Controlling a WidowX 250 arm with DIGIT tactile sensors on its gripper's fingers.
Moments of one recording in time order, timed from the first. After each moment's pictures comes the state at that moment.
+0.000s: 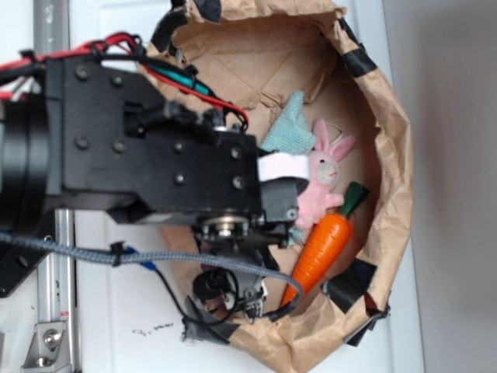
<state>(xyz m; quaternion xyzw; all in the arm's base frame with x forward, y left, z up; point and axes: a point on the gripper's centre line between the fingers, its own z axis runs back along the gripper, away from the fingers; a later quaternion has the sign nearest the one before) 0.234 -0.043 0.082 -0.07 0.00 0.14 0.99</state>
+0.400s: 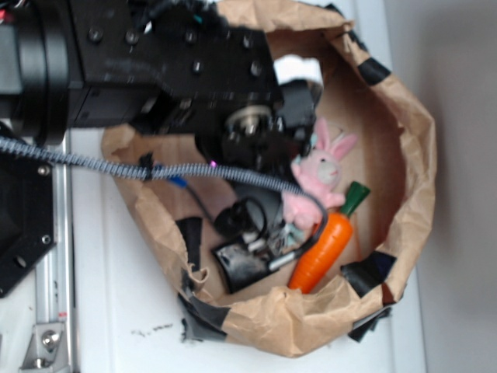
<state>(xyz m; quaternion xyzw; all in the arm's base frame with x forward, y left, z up) 0.248 0.003 0.085 -0.08 0.00 0.20 0.98</state>
